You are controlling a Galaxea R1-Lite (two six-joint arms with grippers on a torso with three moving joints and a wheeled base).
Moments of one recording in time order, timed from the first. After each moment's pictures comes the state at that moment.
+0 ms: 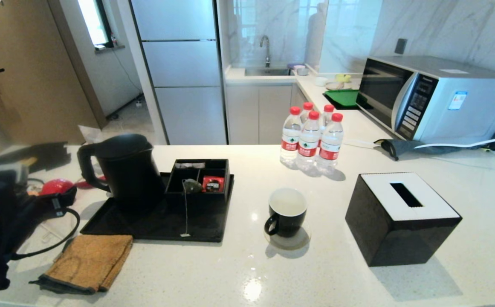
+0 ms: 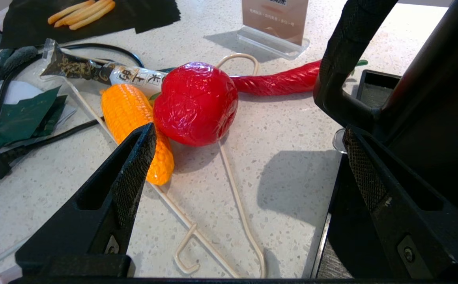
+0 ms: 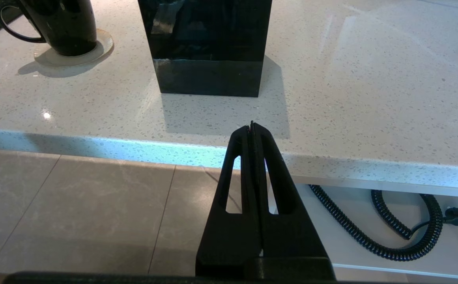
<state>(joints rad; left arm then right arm) 0.42 1.98 -0.41 -1.38 -0.02 0.04 0.00 0.00 -0.08 0.21 0.06 -0.04</state>
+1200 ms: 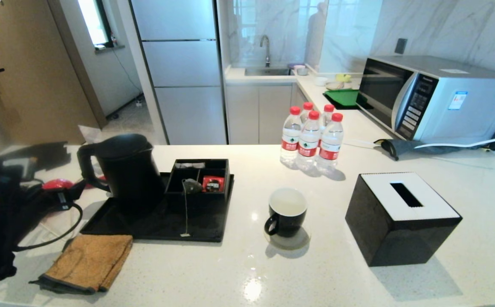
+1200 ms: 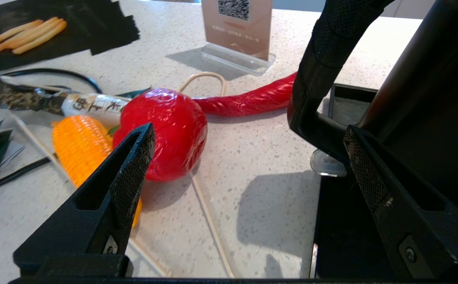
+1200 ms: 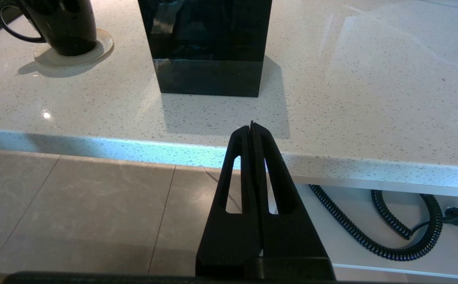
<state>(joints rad) 0.45 2.06 -0.52 -1.39 -0.18 0.04 0.00 0.00 -0.08 0.21 0.06 -0.04</state>
